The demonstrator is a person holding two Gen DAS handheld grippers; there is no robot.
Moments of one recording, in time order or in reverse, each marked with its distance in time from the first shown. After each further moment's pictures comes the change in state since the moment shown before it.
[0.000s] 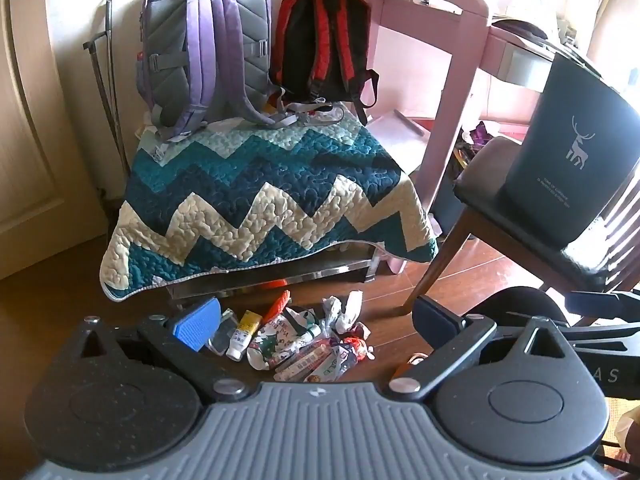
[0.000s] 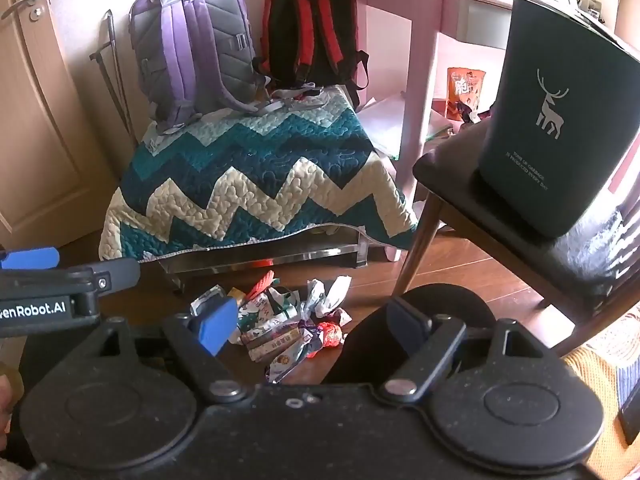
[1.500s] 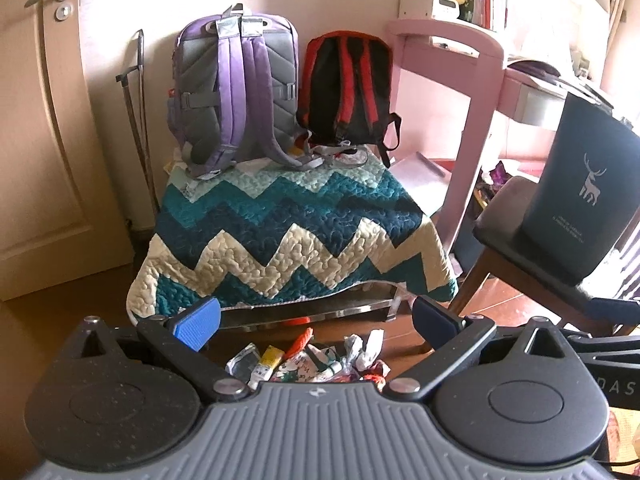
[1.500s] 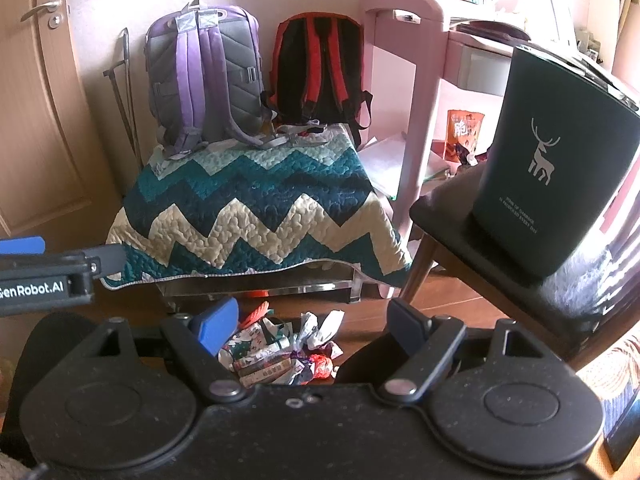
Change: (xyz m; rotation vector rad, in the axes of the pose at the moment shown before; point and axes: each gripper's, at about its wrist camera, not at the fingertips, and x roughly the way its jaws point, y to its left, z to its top) left arm -0.033 0.002 0.012 -0.025 -0.126 0.069; right arm -0.021 0.010 0.001 -0.059 -0.116 -0.026
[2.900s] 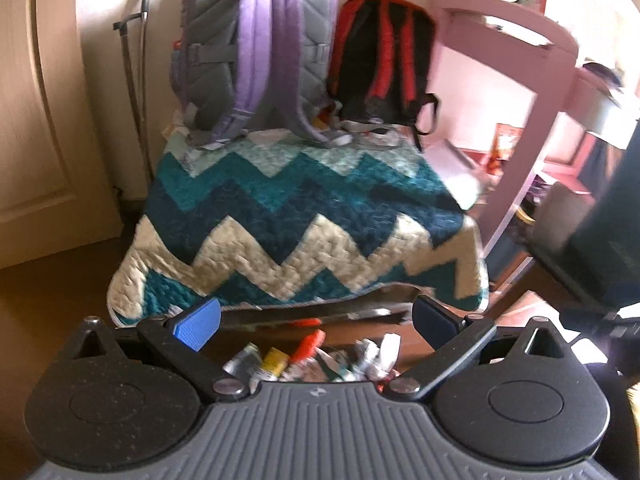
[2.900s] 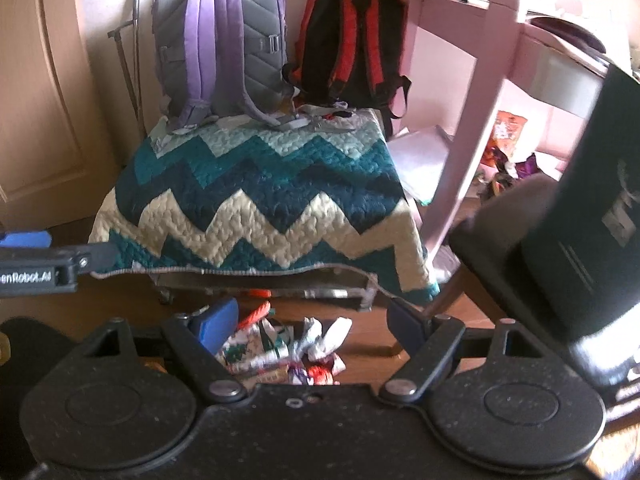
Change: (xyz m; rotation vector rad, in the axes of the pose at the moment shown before) left arm 0.126 0.066 0.031 -0.077 0.100 -0.001; right arm 0.104 0.013 0.064 -0.096 0.093 0.043
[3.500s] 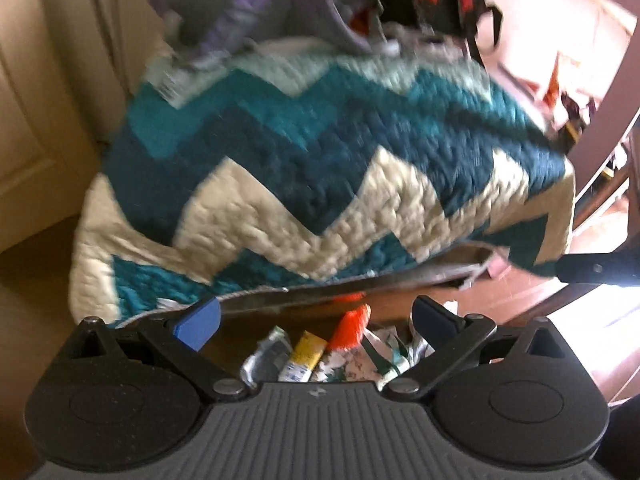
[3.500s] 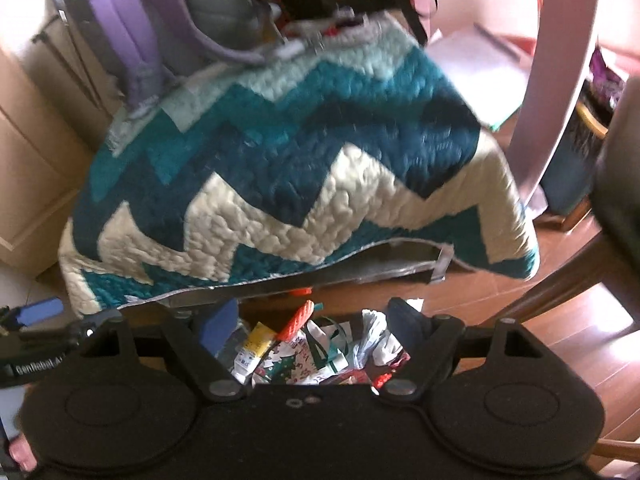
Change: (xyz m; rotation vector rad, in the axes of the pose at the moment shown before) left arm 0.193 0.028 0.000 0.055 0.224 0.041; right arm 0.218 -0.023 0.031 0.226 0.219 0.156
